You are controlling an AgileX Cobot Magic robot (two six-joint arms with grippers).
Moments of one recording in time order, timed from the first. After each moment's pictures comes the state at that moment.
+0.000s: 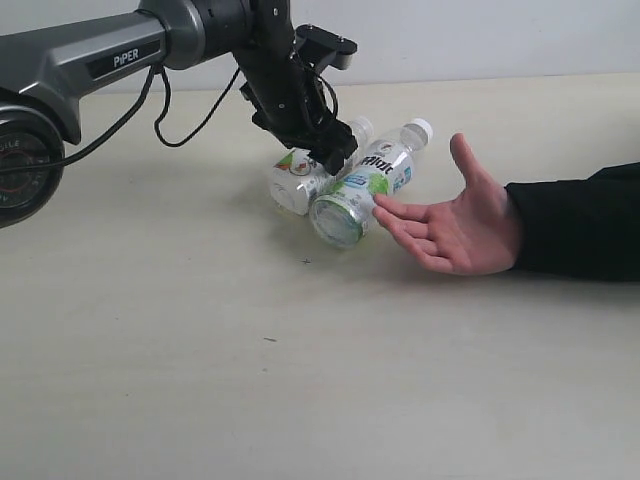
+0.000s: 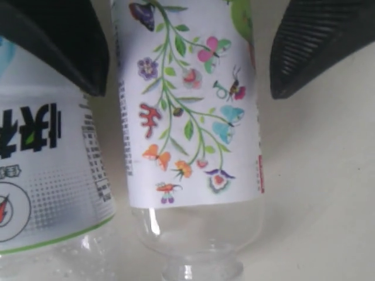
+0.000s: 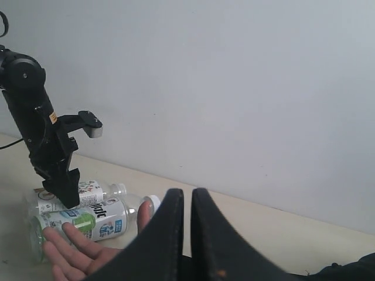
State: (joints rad) left arm -0.43 2.50 -2.22 -0.11 1.01 0.28; right arm 0.46 0.00 -0.22 -0.66 0.35 0.46
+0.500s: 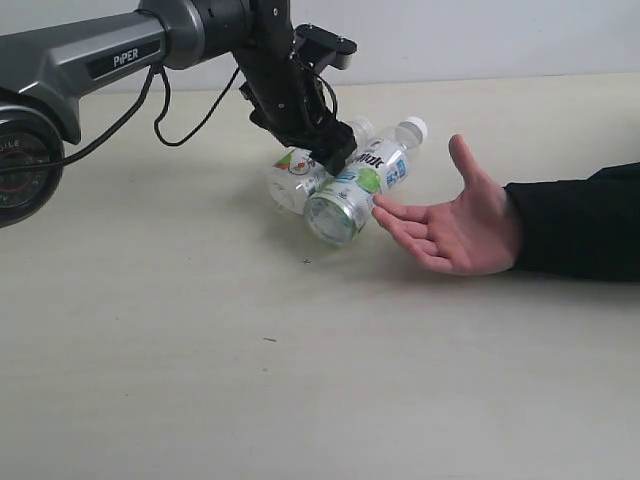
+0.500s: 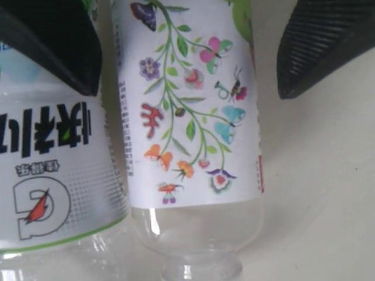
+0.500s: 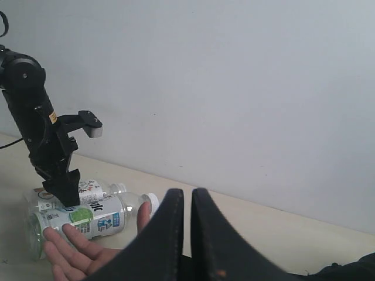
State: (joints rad) left arm -0.43 2.50 -2.22 -0.11 1.01 0.28; right arm 0.46 0.00 -0.22 -0.66 0.35 0.46
